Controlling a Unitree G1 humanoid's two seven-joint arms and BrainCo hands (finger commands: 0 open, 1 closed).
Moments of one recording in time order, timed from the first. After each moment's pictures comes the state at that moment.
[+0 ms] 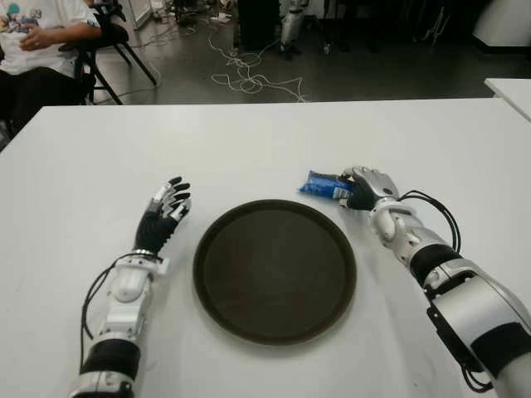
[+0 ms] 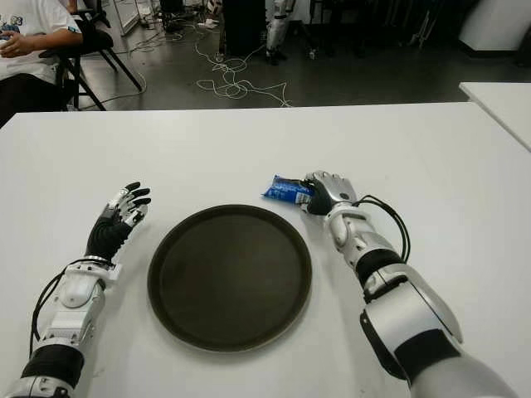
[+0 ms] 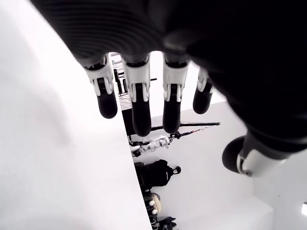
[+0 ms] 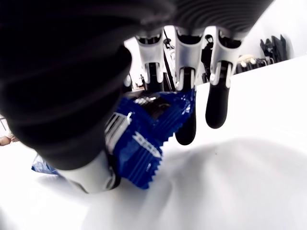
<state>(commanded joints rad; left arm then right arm) -0.25 0.15 0.09 0.67 0.01 -0.48 -0.11 -0.82 -0.22 0.48 1.26 -0.65 -0.19 -0.37</state>
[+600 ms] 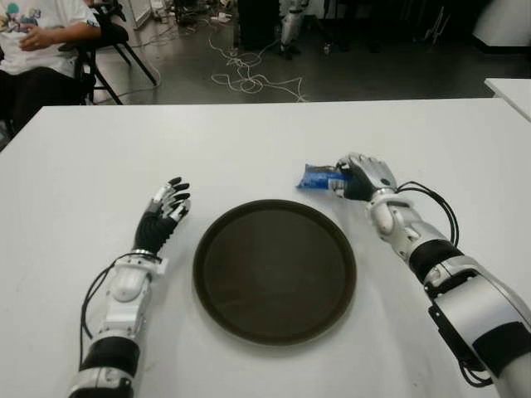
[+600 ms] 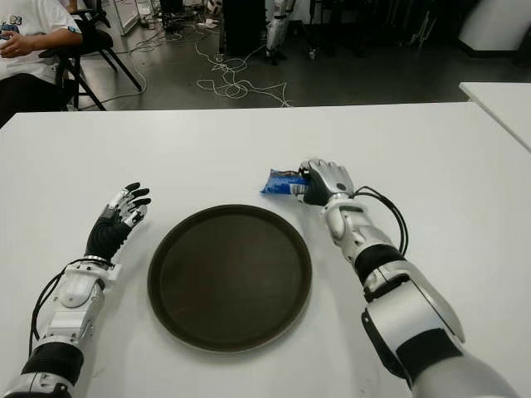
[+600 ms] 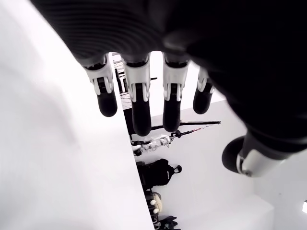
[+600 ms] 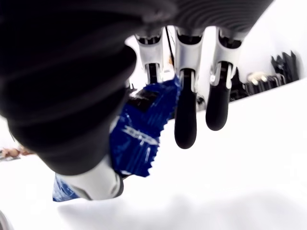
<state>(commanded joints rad) -0.26 0.16 0.10 0.72 -0.02 -0.52 -0.14 -0.81 -0.23 0.46 1.16 -0.65 -0.20 -0.39</state>
